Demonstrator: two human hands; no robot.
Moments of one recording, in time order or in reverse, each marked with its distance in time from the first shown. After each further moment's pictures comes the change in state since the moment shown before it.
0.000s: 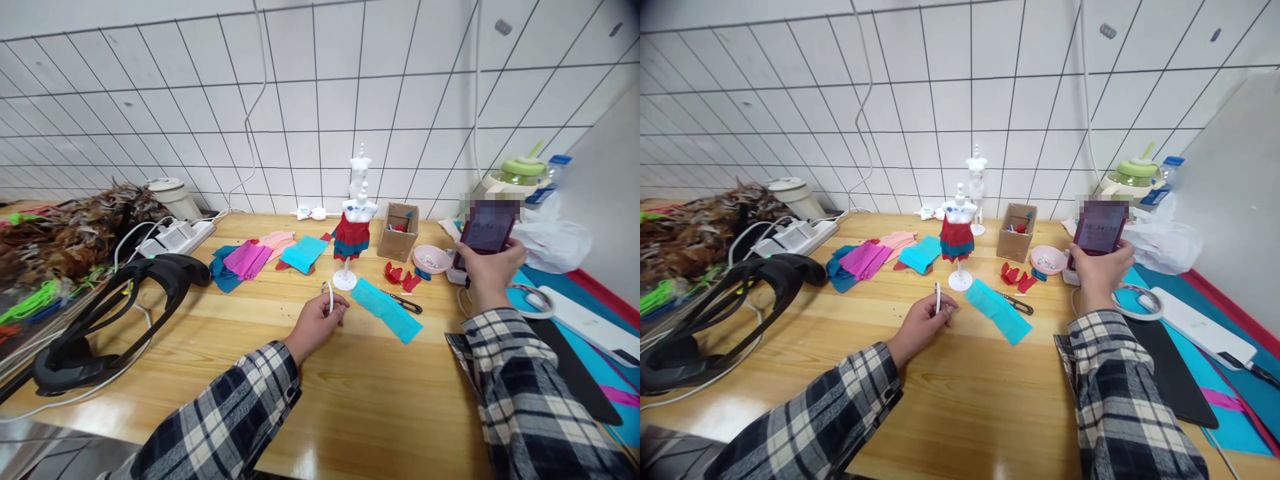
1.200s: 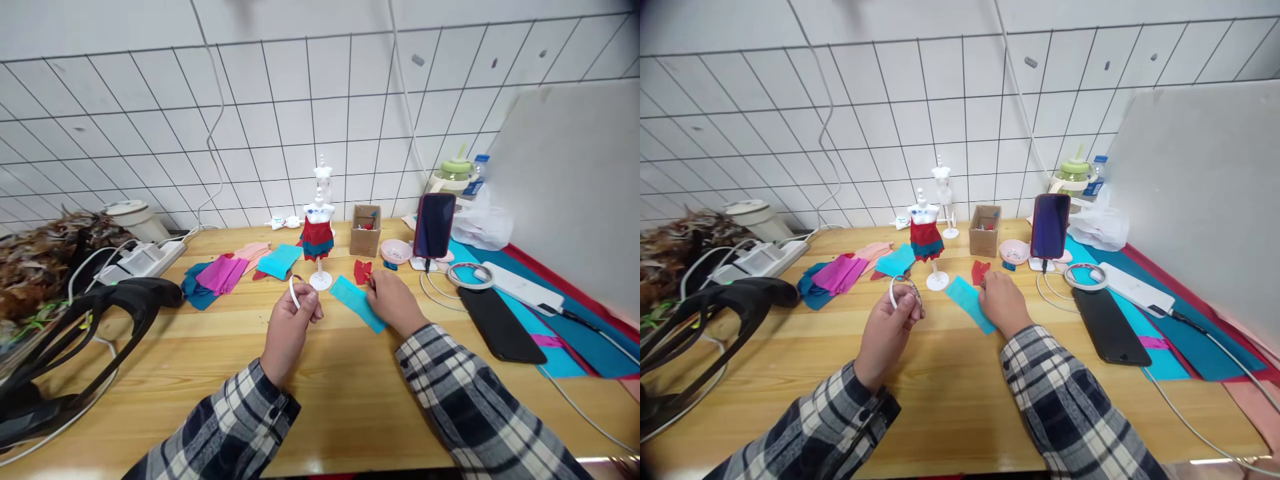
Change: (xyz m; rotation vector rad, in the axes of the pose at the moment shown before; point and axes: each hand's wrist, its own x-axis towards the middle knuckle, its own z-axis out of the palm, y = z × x) left_hand -0.022 0.040 0.013 -0.440 0.104 0.152; right_hand -0.137 -0.056 -0.054 -0.388 -0.704 -0.687
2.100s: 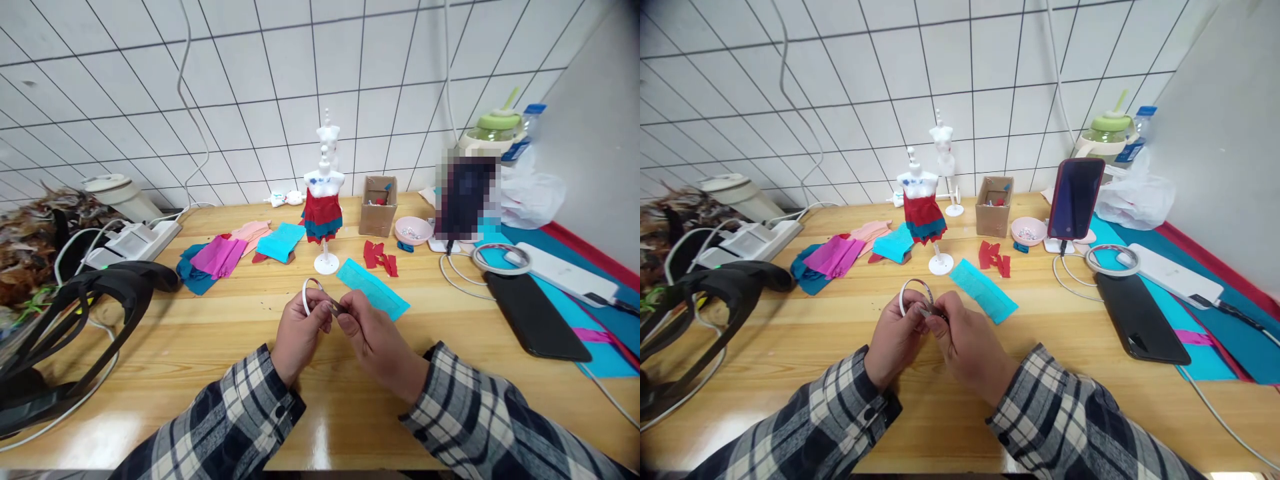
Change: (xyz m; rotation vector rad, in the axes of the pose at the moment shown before) left_hand -0.010 -0.027 -0.001 -0.134 0.004 -0.190; right_hand -0.065 -0.070 -0.007 0.887 -0.138 -0.248
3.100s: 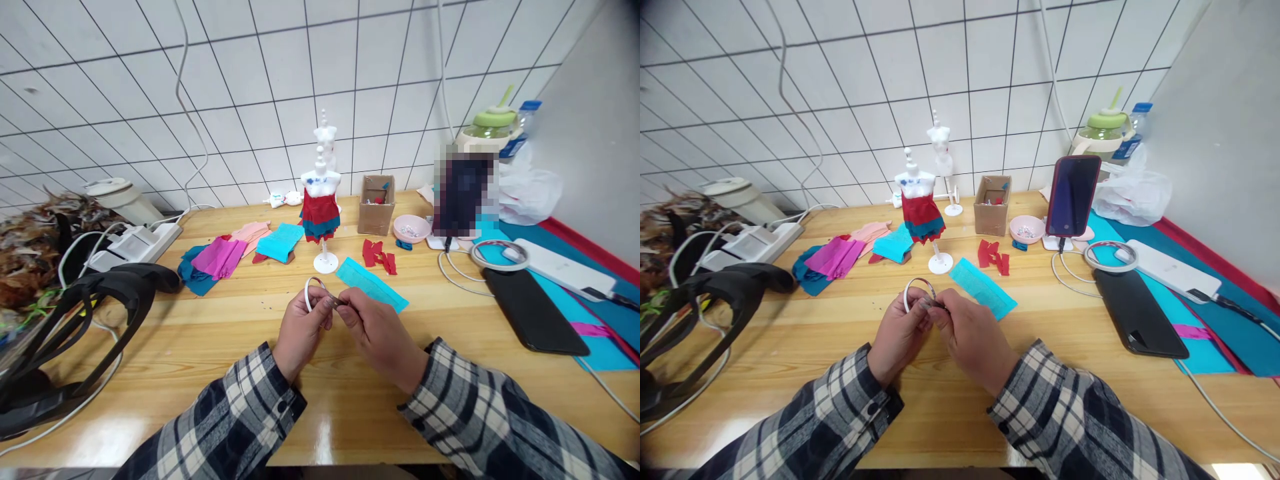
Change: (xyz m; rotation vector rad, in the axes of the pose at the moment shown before) left_hand 0.001 0.000 0.005 0.002 0.028 -0.043; right_hand 0.003 -0.002 -0.006 -0.139 0.031 -0.046
